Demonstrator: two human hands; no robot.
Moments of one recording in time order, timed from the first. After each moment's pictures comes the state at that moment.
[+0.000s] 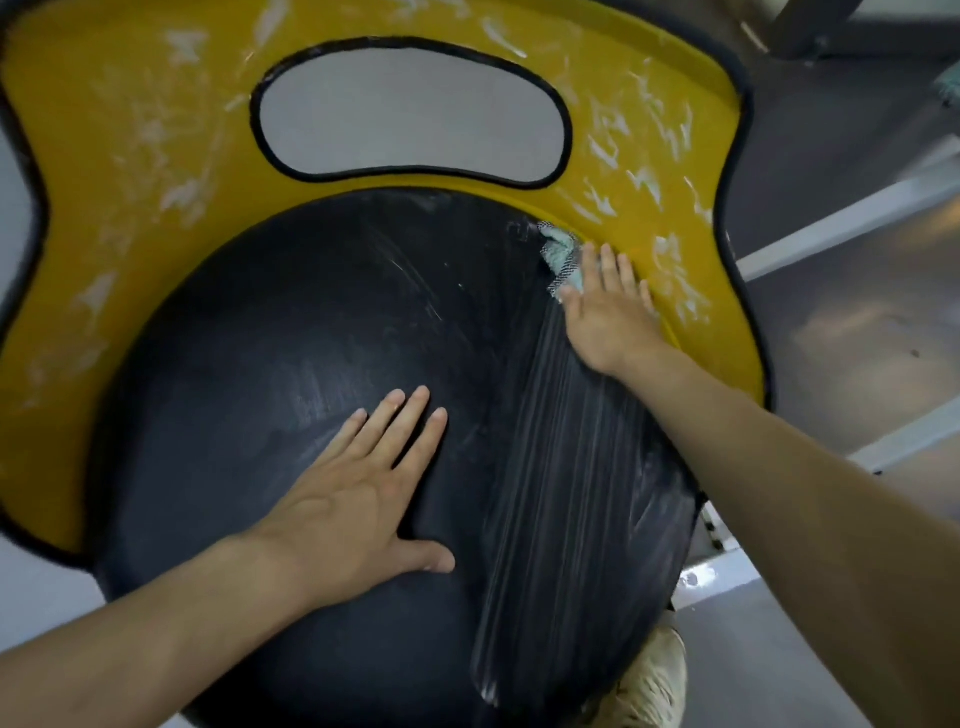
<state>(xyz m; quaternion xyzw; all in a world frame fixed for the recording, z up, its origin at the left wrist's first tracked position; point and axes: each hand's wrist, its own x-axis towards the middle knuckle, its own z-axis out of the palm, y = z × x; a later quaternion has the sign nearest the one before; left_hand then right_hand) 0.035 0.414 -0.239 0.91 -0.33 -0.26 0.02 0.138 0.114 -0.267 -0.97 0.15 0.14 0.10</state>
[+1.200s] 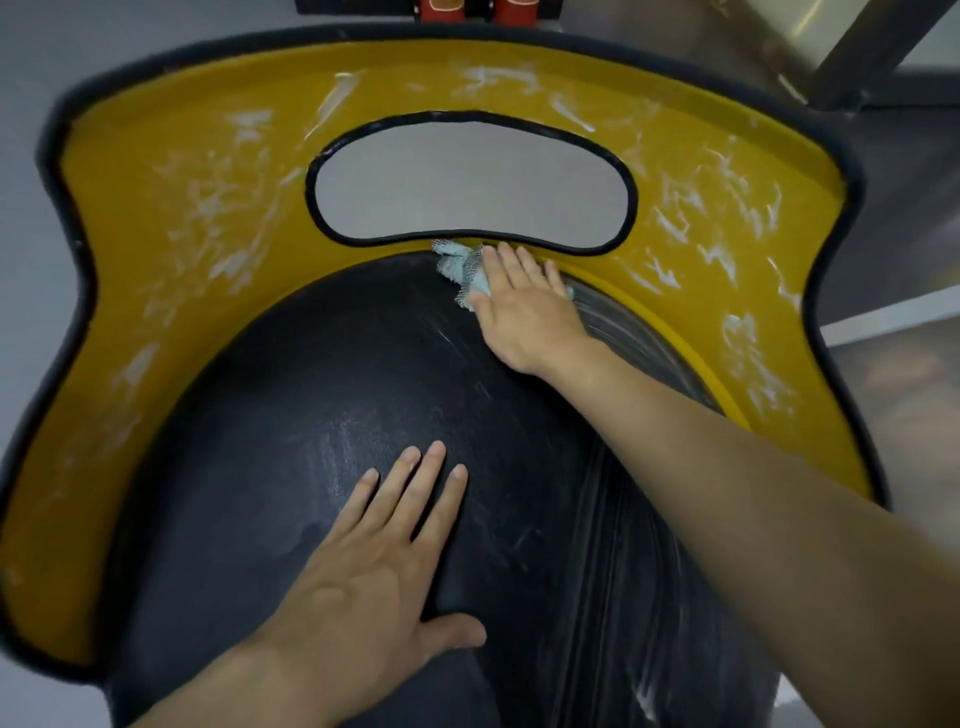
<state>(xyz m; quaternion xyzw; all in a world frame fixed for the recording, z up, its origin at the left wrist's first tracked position) 0.060 0.433 -0.258 0.93 -0.31 -0.21 0.00 0.247 0.218 -0.267 -0.99 -0.03 0.09 0.07</state>
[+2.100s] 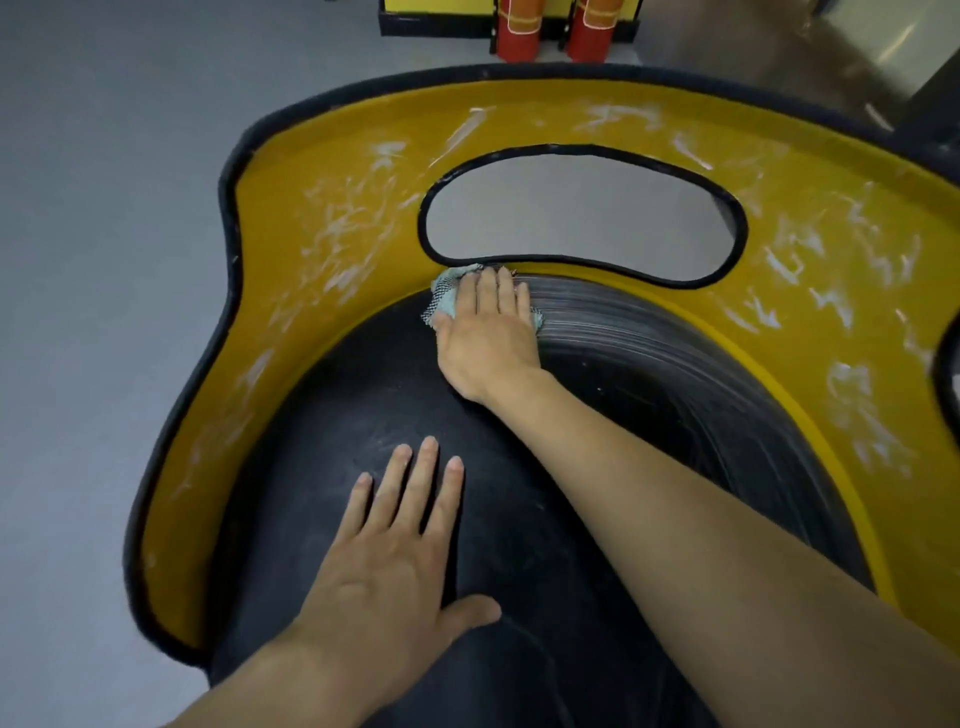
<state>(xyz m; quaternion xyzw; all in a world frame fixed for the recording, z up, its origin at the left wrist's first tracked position) 0.078 0.466 -0.236 0.94 -0.18 -0.28 -0.01 0.261 0.349 -0.274 -0.99 -0.03 0.09 0.06</state>
